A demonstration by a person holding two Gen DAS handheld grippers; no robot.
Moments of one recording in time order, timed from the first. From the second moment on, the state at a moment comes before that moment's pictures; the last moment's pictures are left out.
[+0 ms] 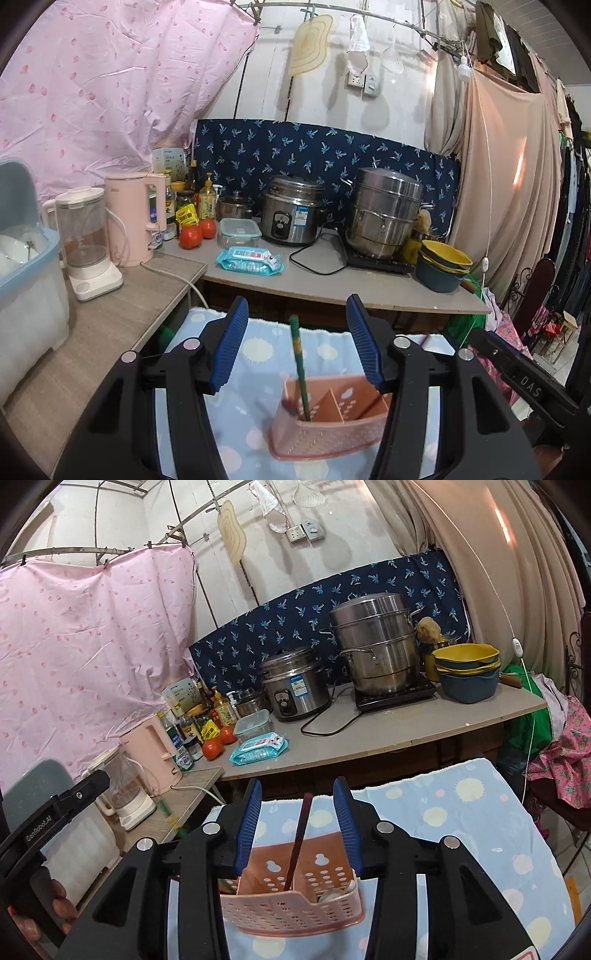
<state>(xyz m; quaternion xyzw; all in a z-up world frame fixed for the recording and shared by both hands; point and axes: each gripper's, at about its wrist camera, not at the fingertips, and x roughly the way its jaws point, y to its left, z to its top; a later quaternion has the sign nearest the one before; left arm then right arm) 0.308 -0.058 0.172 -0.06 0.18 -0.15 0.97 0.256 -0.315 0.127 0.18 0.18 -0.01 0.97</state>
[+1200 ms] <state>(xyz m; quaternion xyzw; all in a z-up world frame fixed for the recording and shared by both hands) 0.111 -0.015 -0.032 -0.04 0.41 -0.14 0.90 0.027 -0.244 -0.044 0.14 0.38 -0.03 0.91</state>
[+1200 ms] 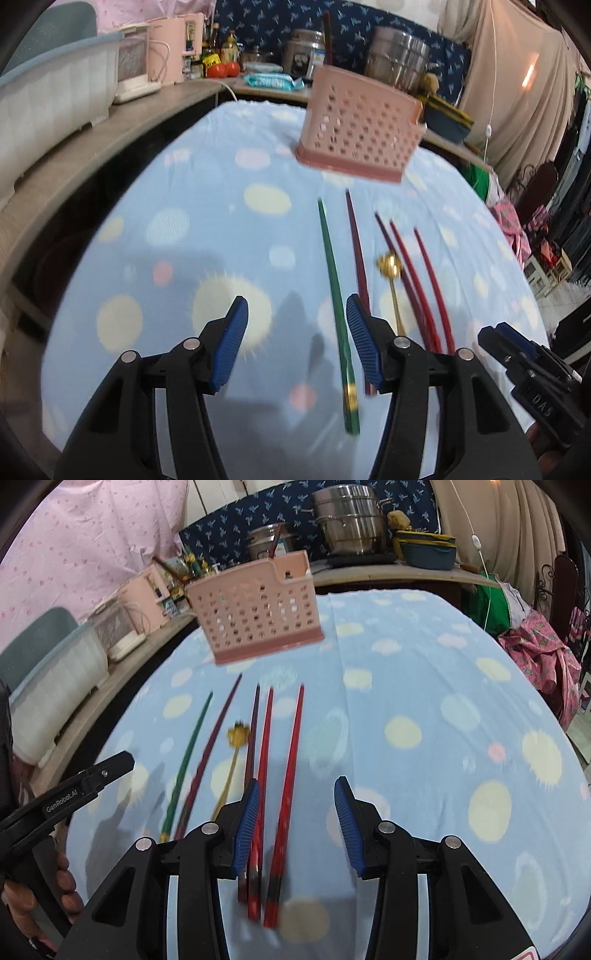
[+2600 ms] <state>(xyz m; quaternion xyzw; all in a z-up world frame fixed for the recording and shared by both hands) 0.072 -0.037 -0.063 0.02 0.42 -0.15 0.89 0.000 -0.225 -0.078 0.13 0.42 -0.02 0.90</state>
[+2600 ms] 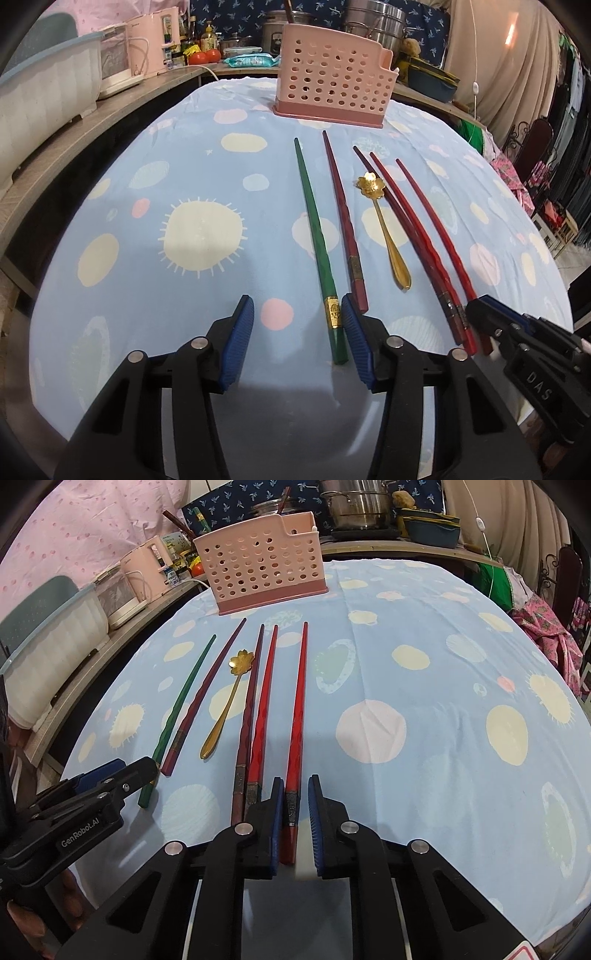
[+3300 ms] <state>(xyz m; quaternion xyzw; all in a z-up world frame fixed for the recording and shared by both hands) 0.068 -0.033 -0.065 0.02 0.42 -0.16 0.89 -0.003 -0.226 -0.079 0.13 0.41 -0.02 0.90</state>
